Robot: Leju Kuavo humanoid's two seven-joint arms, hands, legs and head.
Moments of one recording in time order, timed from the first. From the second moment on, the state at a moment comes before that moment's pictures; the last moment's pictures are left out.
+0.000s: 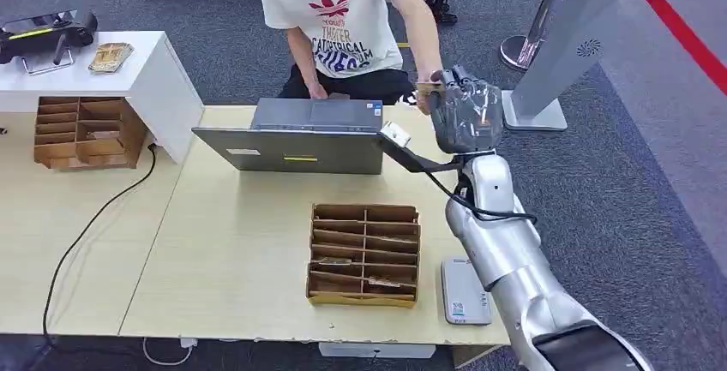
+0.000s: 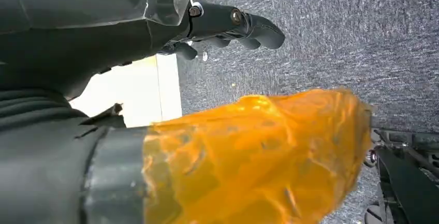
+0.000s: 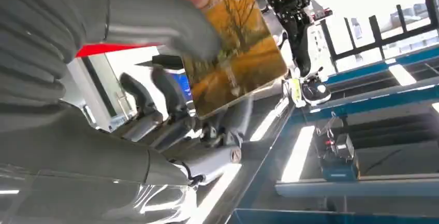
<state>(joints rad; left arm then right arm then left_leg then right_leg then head) -0.15 -0.18 1.13 -0.19 -1.29 -0.12 0.37 -0.76 0.15 0.25 -0.79 1.37 -0.67 -0.05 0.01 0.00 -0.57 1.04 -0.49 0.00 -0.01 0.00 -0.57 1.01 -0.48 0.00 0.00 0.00</state>
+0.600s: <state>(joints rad) -0.15 -0.18 1.13 -0.19 -1.28 -0.11 0.36 -0.74 0.20 0.21 -0.79 1.12 -0.67 -0.19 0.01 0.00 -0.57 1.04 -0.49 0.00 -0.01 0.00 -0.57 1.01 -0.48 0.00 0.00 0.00</state>
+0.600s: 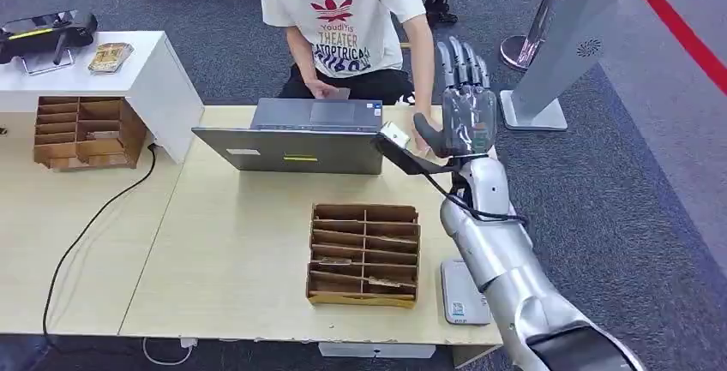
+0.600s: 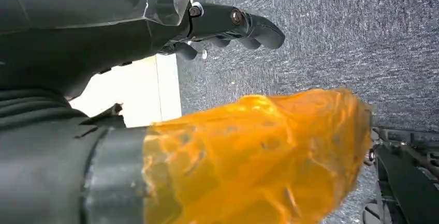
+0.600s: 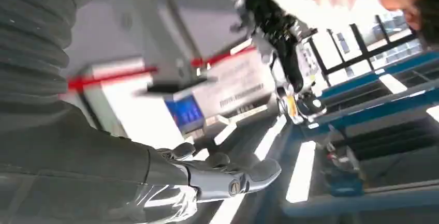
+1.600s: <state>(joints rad) -0.12 -0.18 1.25 -0.19 -1.17 -0.10 0.32 -0.23 0.17 0.45 -1.60 0.32 -0.40 -0.28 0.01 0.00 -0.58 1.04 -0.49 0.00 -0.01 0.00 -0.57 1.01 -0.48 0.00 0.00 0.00</state>
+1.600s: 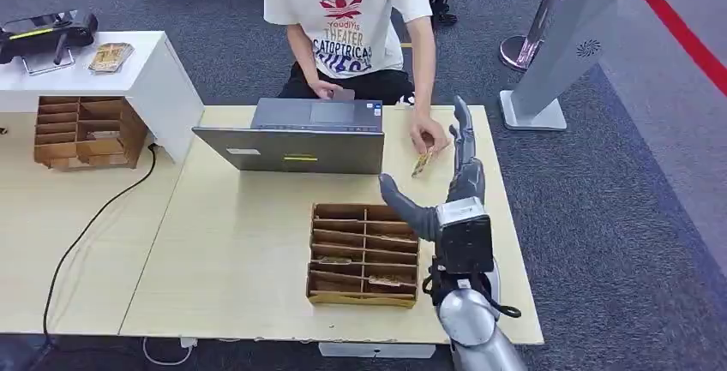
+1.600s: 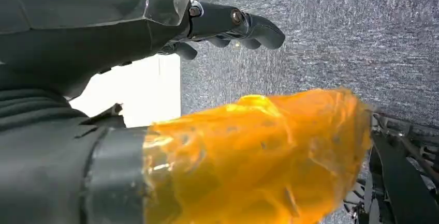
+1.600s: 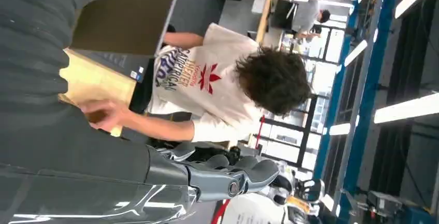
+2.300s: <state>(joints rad) -0.12 -0.18 1.30 -0.19 -1.13 -0.09 0.31 -0.08 0.06 0.56 -1.61 0.70 -0.45 -0.21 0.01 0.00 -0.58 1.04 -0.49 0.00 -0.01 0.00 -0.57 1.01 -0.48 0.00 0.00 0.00</state>
